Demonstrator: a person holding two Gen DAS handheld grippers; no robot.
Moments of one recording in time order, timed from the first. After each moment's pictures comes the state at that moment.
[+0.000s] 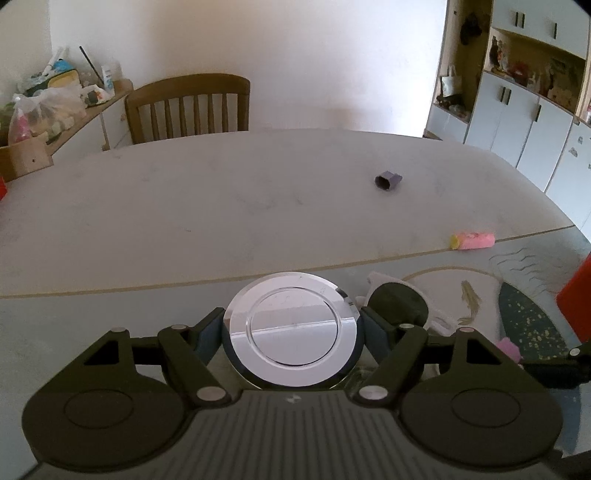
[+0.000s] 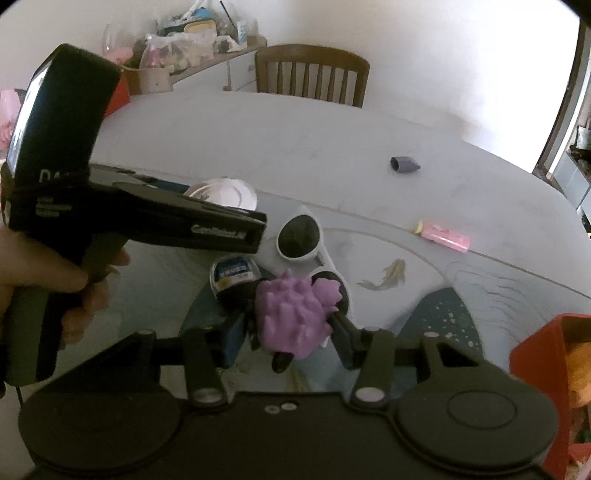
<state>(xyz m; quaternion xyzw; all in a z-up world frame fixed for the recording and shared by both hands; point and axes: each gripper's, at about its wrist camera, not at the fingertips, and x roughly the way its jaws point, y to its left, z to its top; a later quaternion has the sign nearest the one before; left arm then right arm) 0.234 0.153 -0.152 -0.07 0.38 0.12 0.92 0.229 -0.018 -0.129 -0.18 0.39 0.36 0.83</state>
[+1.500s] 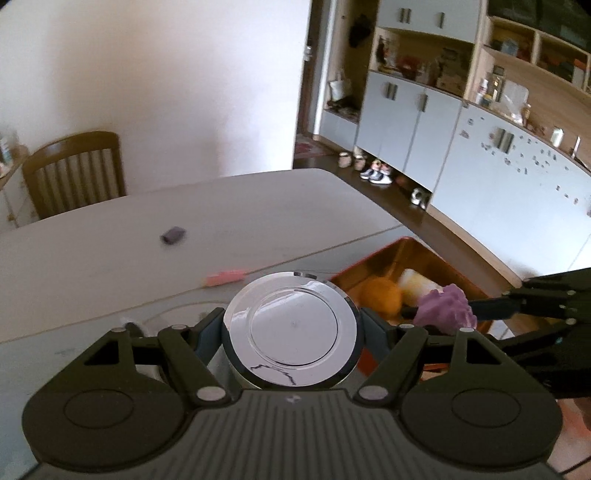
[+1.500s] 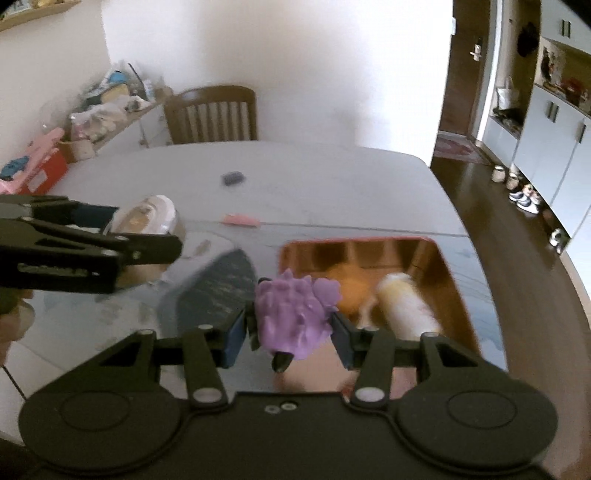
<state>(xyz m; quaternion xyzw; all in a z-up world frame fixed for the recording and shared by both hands) 0.222 -0.042 -0.041 -0.04 0.36 -0.04 0.93 0.255 -0.246 -0.061 -0.10 0.39 0.27 0.87</state>
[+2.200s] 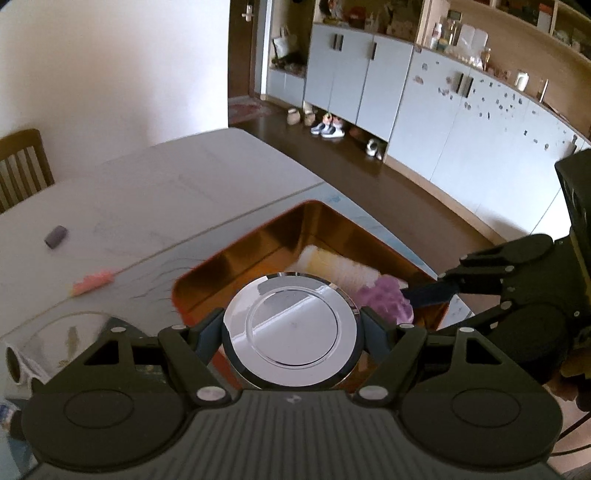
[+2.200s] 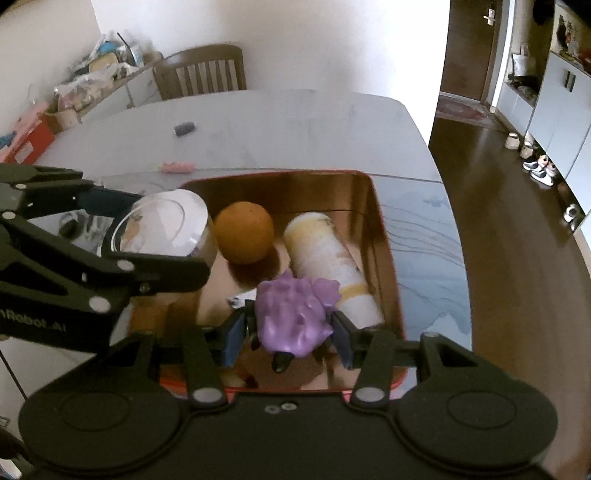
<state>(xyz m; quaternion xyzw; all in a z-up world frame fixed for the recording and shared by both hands) 0.294 -0.158 -0.083 0.00 0.42 -0.11 0.90 0.318 -0.312 -0.106 -0.12 0.44 0.31 0.83</state>
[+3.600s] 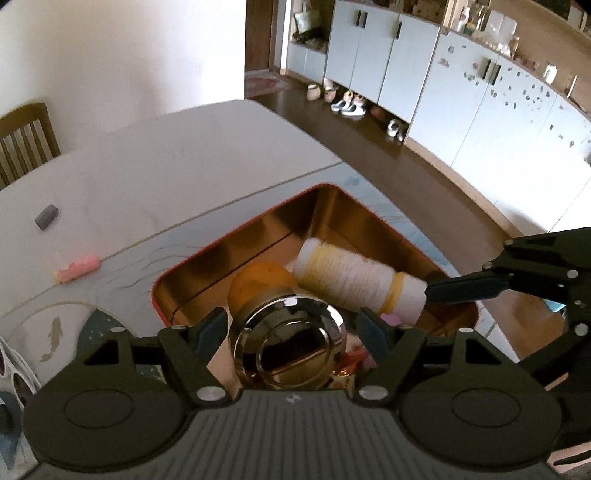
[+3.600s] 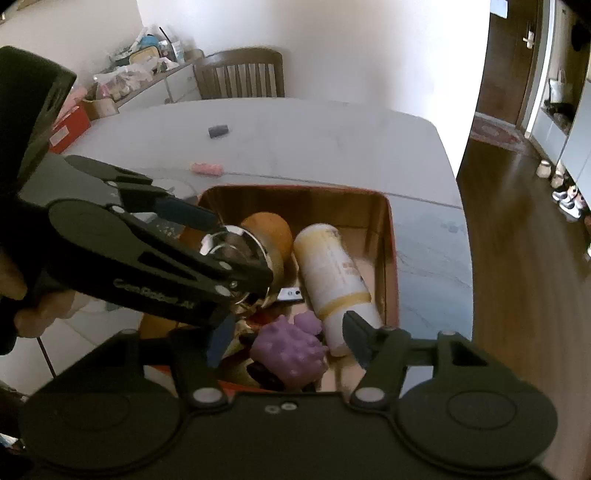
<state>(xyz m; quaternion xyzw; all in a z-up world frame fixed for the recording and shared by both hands) 0.319 -0.165 -0.095 -0.01 0.45 -0.08 0.89 0.318 -0.325 -0.086 -0.13 0.42 0.37 0.82</state>
